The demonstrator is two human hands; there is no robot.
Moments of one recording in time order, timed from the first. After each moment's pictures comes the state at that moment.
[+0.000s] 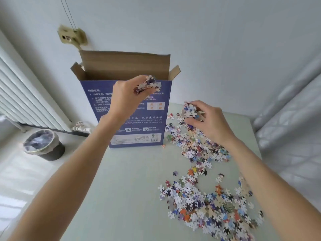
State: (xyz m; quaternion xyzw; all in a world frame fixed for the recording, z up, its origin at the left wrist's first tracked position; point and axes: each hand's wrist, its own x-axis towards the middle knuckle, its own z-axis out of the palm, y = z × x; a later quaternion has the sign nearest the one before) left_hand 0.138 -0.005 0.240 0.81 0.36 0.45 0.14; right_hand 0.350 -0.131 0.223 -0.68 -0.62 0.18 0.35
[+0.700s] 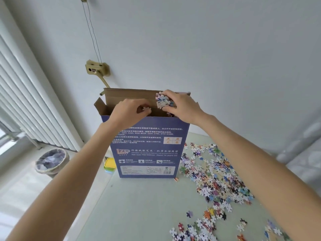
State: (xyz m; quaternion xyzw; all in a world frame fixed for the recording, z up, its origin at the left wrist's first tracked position) left_hand 0.101 0.092 0.248 0.86 0.44 0.25 0.08; right_hand 0.304 0.047 0.271 -0.58 -0.78 0.07 0.23
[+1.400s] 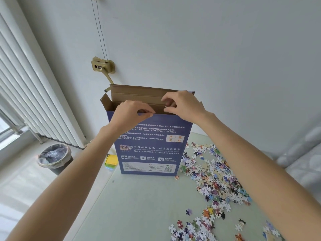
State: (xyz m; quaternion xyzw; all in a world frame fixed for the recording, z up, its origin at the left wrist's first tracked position) left_hand 0.091 0.066 0.247 0.86 0.41 0.30 0.10; right_hand 0.294 0.043 0.277 -0.58 -0.78 0.05 0.22
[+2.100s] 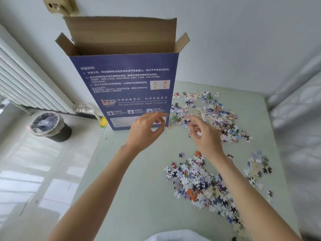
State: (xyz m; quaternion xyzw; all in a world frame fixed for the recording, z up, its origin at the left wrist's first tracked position) left_hand 0.141 -0.056 0.098 0.86 0.36 0.31 0.19; right_hand 0.339 -0.148 0.086 -0.69 -0.63 0.07 0.34
